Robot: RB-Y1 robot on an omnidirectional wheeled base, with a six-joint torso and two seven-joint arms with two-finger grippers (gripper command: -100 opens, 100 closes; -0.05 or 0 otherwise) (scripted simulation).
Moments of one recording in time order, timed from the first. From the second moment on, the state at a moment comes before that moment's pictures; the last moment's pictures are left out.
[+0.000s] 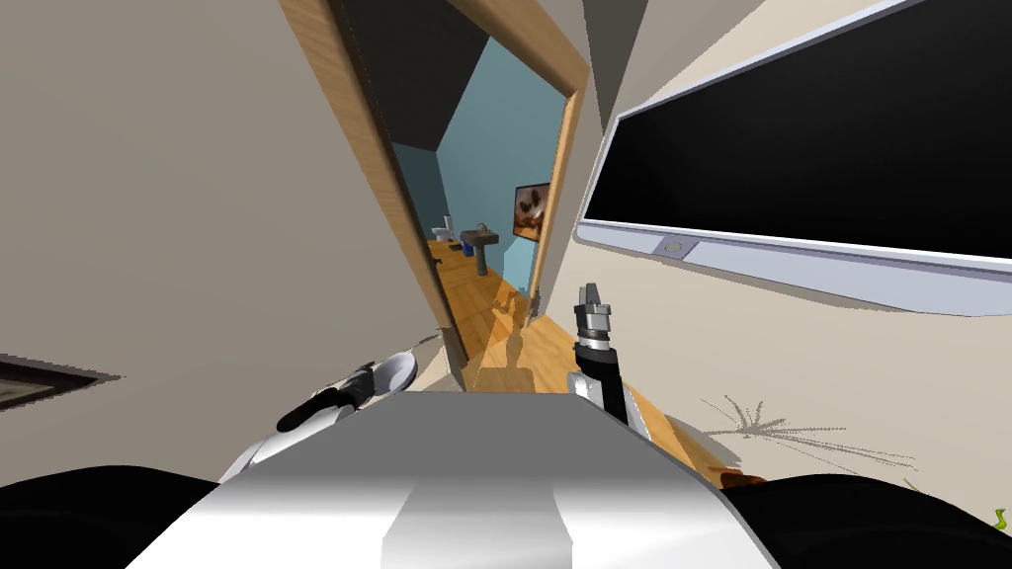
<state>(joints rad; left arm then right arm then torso) 0.58 0.25 0.40 -1.88 0.29 0.64 0.06 0.48 -0.02 0.02 -2.25 0.06 -0.50 0.09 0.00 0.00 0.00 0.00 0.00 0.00</state>
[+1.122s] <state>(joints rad) 0.59 0.22 0.49 -1.75 0.37 0.96 0.05 0.48 -0.02 0.02 -2.25 0.06 -0.51 0.09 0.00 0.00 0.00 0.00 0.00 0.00</state>
